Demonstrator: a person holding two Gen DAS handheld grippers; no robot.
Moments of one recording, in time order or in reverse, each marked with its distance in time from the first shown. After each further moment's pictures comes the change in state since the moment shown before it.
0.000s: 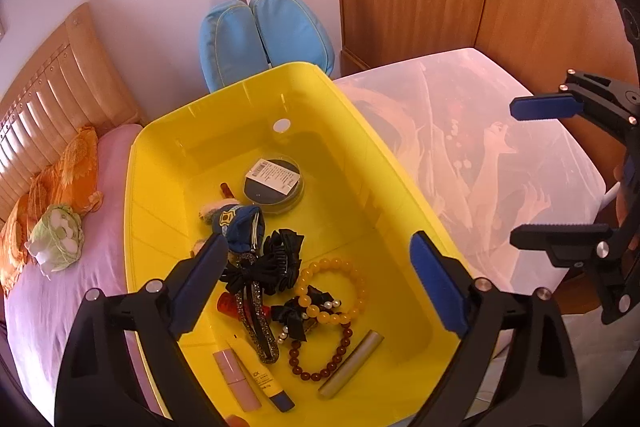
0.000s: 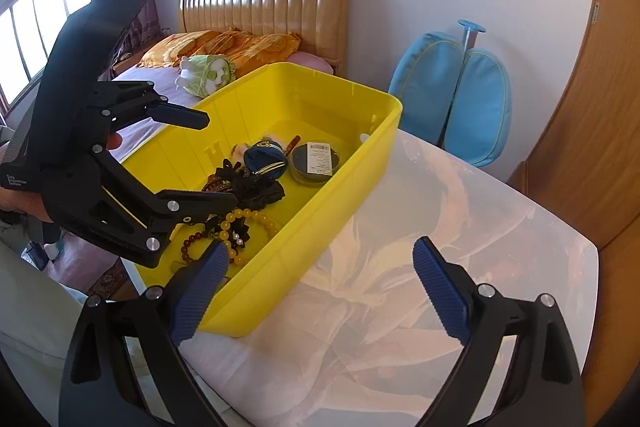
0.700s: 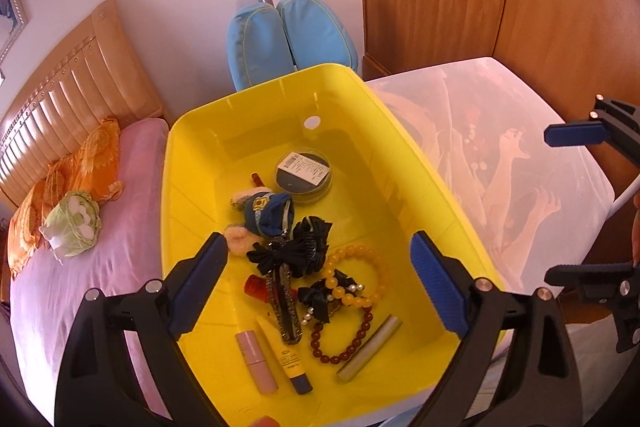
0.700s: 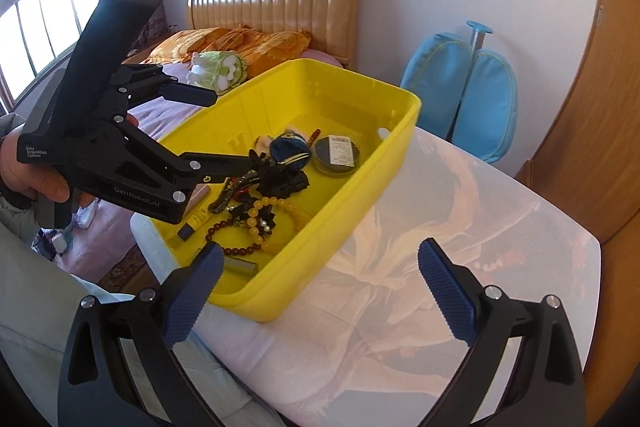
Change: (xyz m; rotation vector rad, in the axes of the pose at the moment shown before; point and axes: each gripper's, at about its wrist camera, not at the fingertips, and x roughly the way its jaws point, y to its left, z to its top) left arm -0.025 0.019 -0.023 -0.046 -0.011 0.066; right arm -0.011 0.033 -0.005 -0.037 0.010 0.037
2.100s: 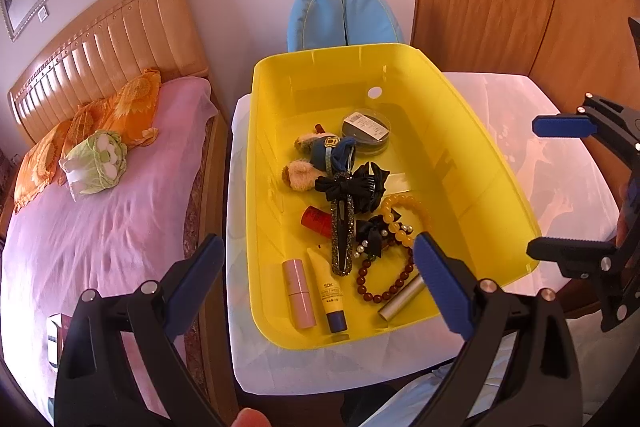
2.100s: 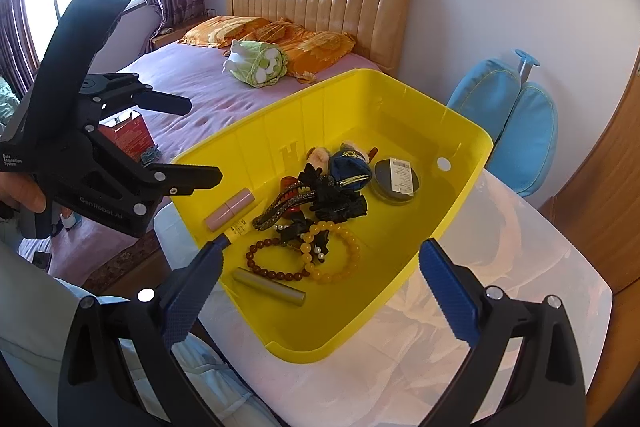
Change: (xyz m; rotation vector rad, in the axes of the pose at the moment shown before) left arm -0.032 0.051 -0.058 -0.188 0.011 0.049; right arm 0.027 0.057 0.020 -0.120 -0.003 0.055
